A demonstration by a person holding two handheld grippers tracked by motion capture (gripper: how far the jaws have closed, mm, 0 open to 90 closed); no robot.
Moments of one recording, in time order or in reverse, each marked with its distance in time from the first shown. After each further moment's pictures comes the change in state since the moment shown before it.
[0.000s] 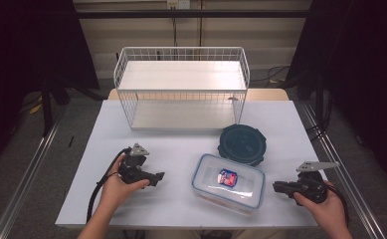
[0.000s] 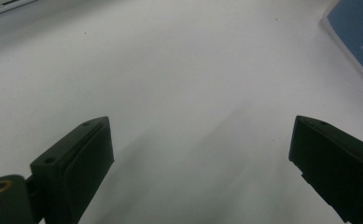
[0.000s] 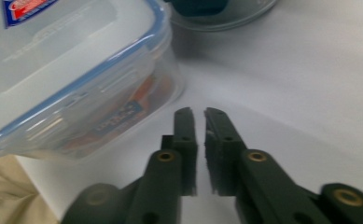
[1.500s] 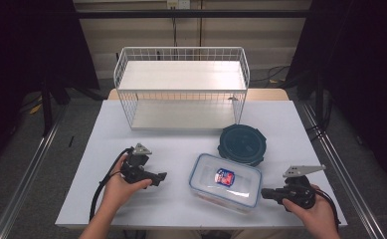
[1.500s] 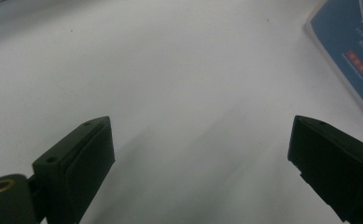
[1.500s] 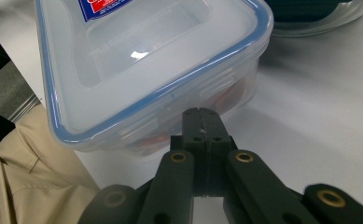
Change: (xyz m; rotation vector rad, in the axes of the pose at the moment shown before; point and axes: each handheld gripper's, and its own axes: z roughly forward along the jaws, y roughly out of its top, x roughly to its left) left arm -0.004 0.003 0.001 0.028 -0.025 -0.023; right arm 0.038 0.008 0.009 0.026 0.088 -0.048
